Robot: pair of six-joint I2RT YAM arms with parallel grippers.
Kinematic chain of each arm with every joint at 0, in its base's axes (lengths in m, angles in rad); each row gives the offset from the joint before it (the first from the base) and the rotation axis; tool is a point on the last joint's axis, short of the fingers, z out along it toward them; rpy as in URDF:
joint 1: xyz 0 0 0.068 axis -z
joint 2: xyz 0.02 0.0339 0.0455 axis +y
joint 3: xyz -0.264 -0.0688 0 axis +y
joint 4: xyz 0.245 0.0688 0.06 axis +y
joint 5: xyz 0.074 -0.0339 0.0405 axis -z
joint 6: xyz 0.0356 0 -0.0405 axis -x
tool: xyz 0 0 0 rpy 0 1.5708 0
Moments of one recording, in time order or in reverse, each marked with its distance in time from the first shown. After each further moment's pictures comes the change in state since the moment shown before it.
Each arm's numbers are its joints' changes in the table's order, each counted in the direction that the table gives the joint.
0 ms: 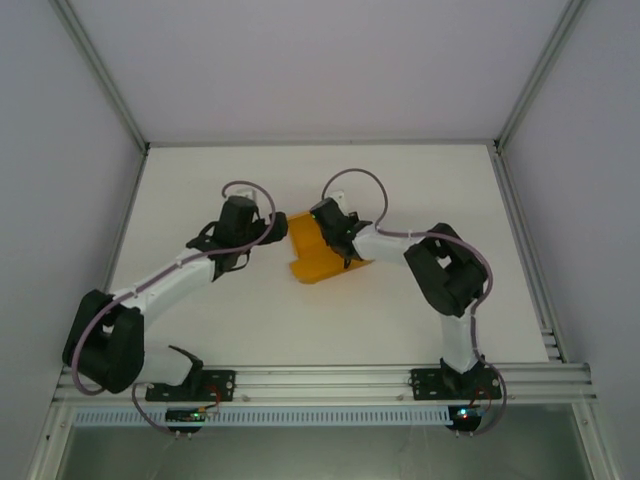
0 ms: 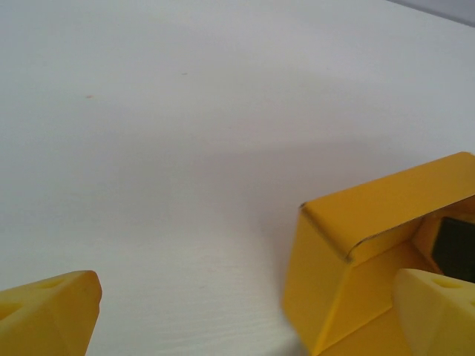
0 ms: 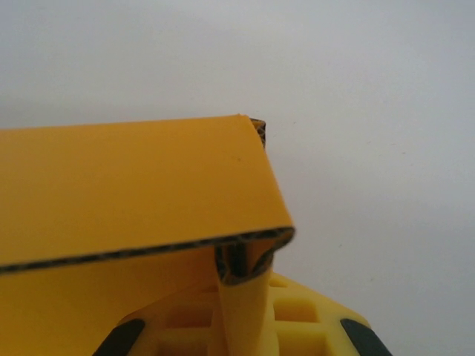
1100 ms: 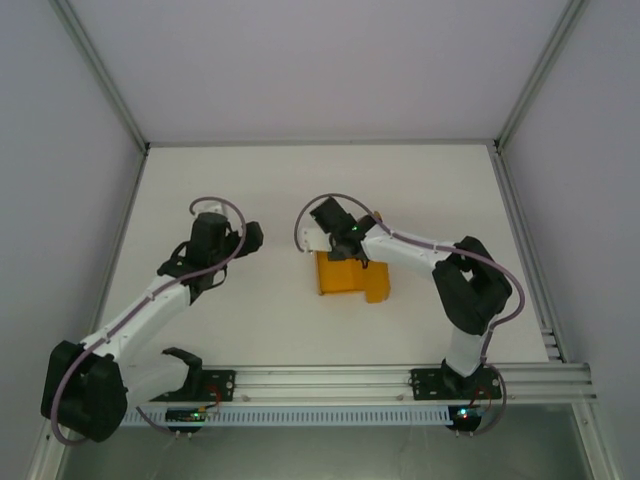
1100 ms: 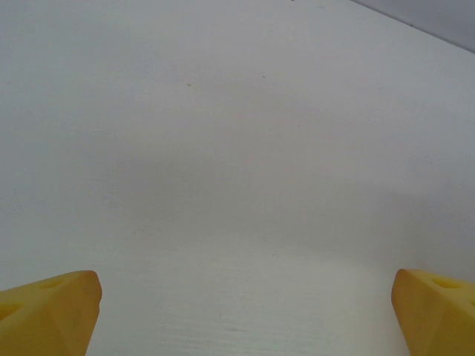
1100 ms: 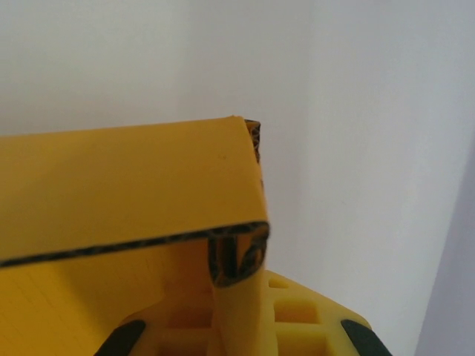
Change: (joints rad) left arm -0.097 -0.257 0.150 0.080 -0.013 0.021; right arm -0.060 -0.197 0.014 0.313 -0.303 1.292
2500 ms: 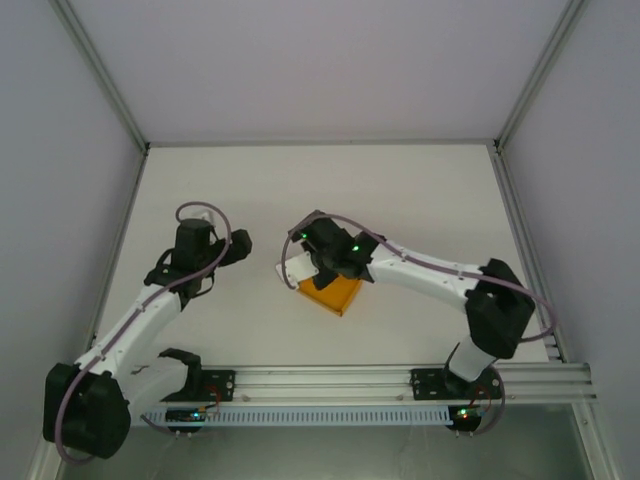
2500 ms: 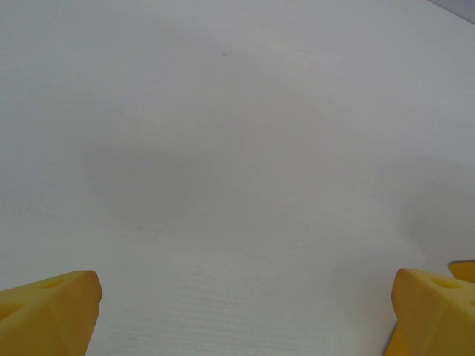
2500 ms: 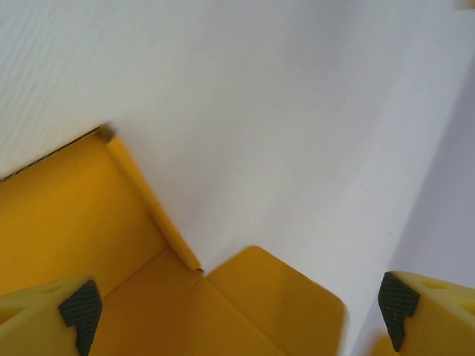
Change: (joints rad) left arm -0.099 -0.062 0.030 0.073 0.133 -0.048; right arm -0.156 -0.212 0.037 -0.051 -0.197 0.186
